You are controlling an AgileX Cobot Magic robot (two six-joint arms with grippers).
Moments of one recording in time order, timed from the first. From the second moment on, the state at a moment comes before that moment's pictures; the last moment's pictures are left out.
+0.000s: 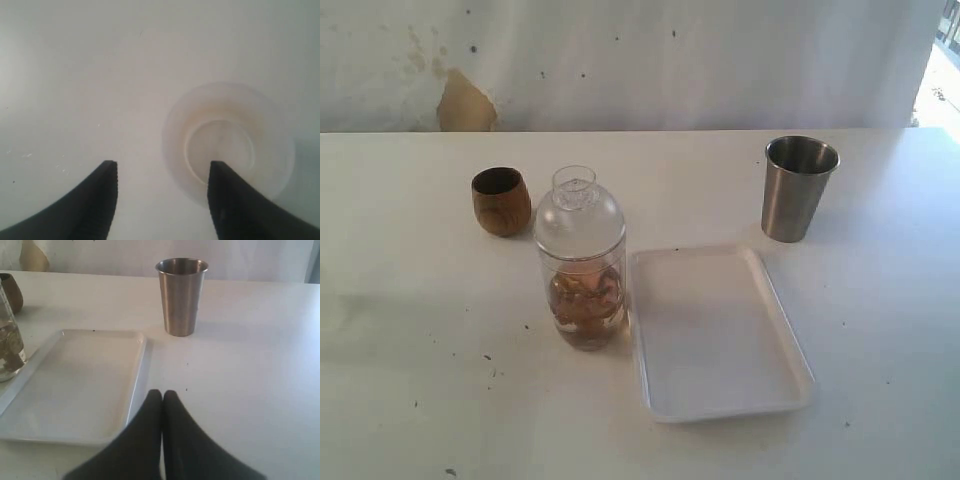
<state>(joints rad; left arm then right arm) 0.08 1.31 -1.05 0.31 0.88 -0.27 0.11 0.00 -0.01 0.00 0.33 0.05</state>
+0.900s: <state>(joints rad) 0.15 1.62 -1.12 0.16 0.89 -0.15 0.11 0.00 -0.01 0.00 0.33 0.05</state>
